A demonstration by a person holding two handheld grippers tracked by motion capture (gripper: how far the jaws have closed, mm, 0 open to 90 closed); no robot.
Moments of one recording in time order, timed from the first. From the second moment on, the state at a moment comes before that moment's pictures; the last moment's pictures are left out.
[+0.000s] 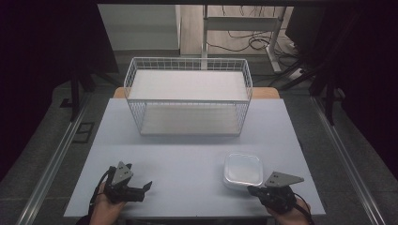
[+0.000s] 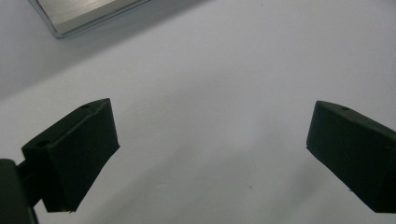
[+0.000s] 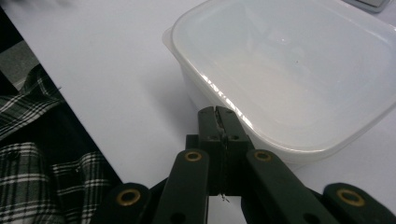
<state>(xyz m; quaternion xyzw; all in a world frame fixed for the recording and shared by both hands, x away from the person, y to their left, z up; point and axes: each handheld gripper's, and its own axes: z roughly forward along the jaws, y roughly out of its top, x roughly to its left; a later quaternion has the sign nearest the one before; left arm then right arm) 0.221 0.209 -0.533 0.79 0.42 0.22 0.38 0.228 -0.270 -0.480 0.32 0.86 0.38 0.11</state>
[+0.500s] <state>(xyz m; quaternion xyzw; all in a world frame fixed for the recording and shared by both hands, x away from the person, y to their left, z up) 0.222 0.208 -0.534 0.79 0.42 0.21 0.38 0.267 -0.311 -0.477 0.41 0.81 0.37 0.18</state>
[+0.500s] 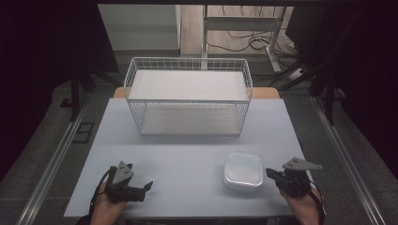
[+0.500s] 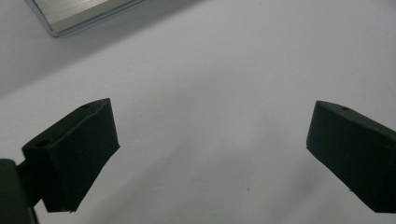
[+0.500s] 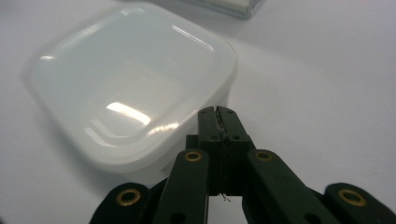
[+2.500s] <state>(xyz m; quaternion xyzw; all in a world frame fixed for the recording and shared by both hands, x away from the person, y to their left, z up) 0.221 0.207 -0.531 0.79 0.41 0.18 0.41 0.278 -0.216 -0.498 0.29 0.86 0.40 0.15</state>
